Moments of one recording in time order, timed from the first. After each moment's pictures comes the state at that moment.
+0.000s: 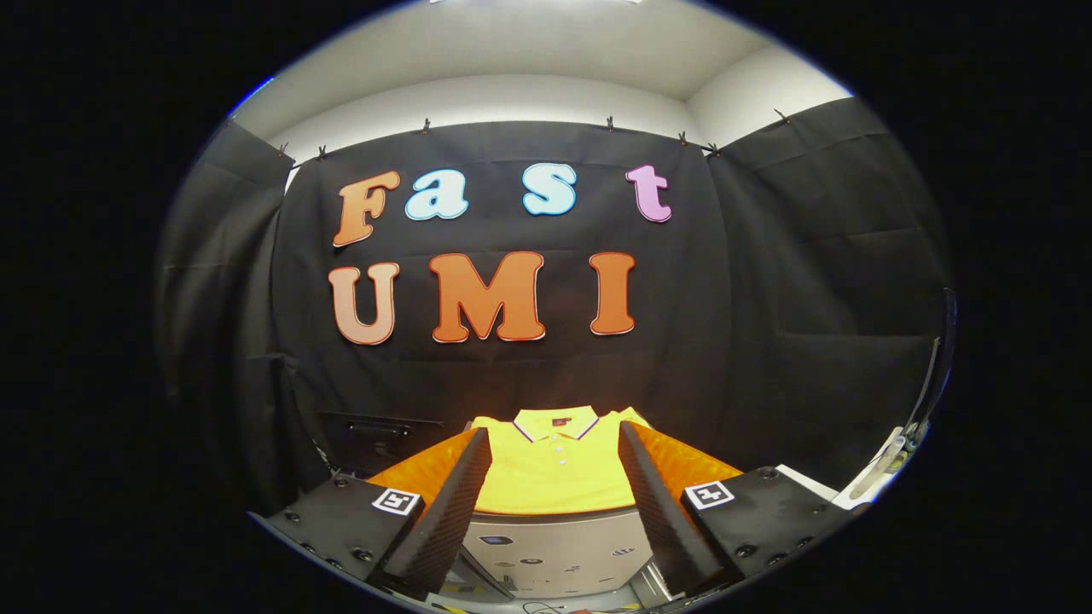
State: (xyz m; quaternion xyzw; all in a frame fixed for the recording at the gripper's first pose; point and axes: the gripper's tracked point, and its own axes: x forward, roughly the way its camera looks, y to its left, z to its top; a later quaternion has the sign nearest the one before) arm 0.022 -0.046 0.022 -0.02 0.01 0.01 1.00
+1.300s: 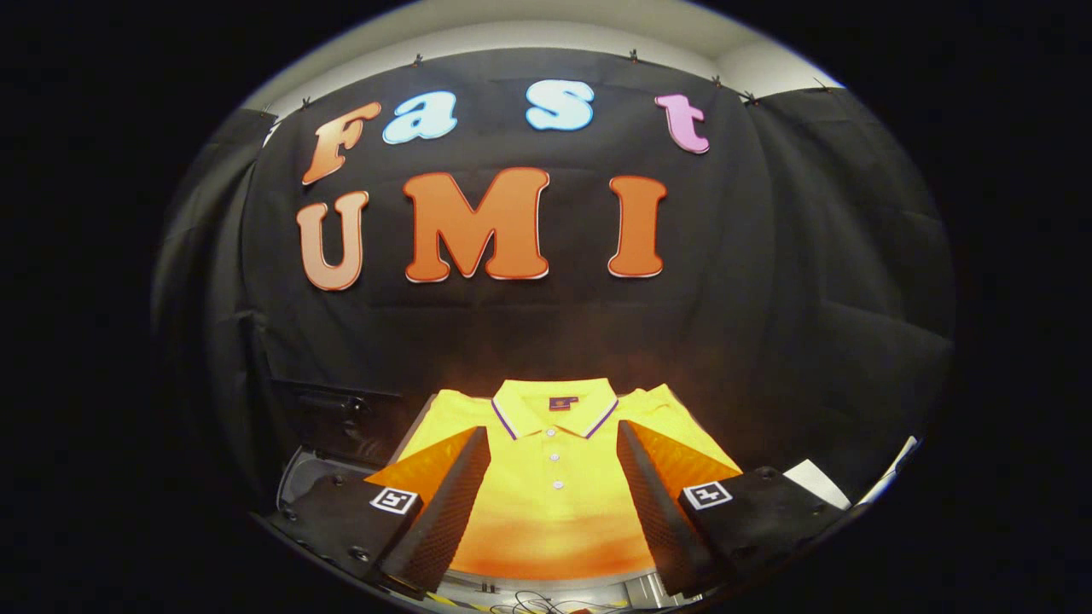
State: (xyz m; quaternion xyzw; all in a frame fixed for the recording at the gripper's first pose) arm 0.240 -0.055 -0.065 -0.04 0.13 0.03 0.99
